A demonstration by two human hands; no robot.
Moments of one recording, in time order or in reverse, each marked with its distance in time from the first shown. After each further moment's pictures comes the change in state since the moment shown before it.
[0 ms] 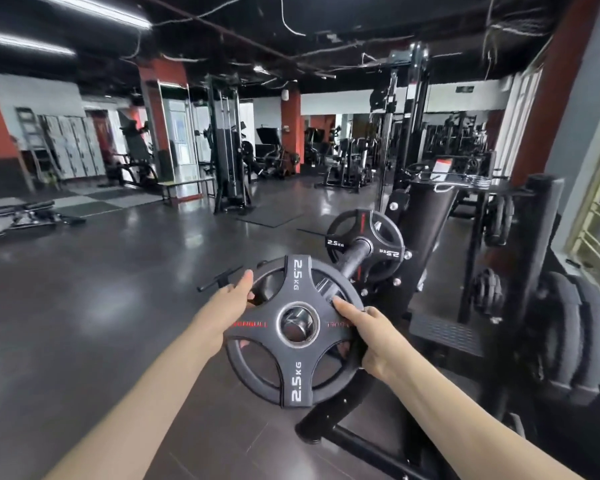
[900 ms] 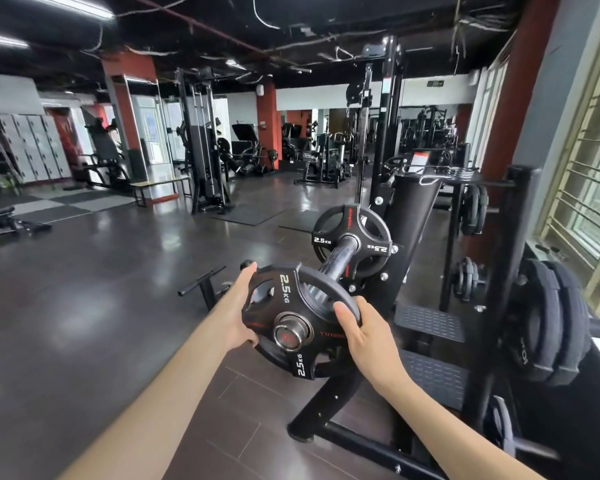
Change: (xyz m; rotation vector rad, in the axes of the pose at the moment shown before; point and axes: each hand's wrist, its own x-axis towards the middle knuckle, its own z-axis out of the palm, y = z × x) left_hand 0.045 0.000 0.031 -0.411 -0.258 -0.184; right_hand 0.011 0.031 -0.017 -0.723 0.193 -0.625
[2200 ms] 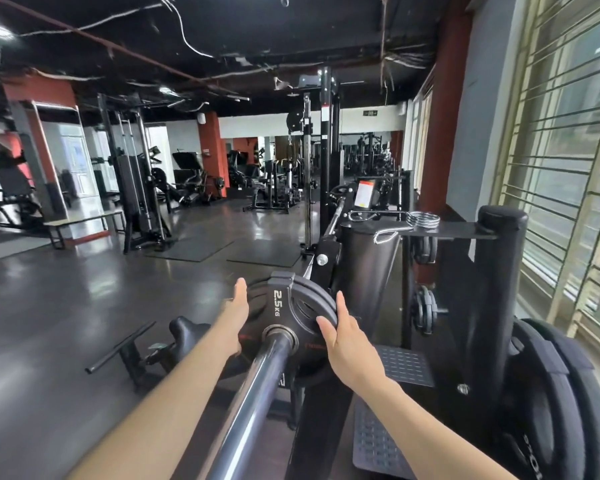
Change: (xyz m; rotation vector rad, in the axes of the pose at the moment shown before) left_hand 0.283 0.097 0.180 0.262 0.159 0.114; right_hand 0.260 0.129 -0.047 -0.436 -0.037 0.218
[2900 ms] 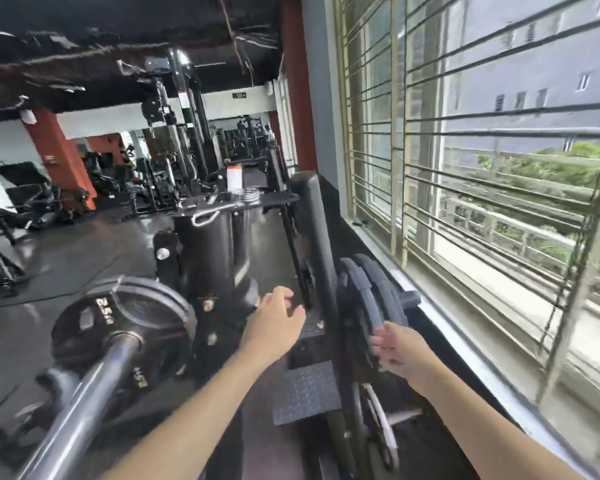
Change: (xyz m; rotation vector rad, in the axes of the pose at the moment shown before) left_hand -0.194 -0.071 0.215 0.861 -0.423 0.826; right_hand -0.166 0.220 -0.170 0.949 0.365 0.828
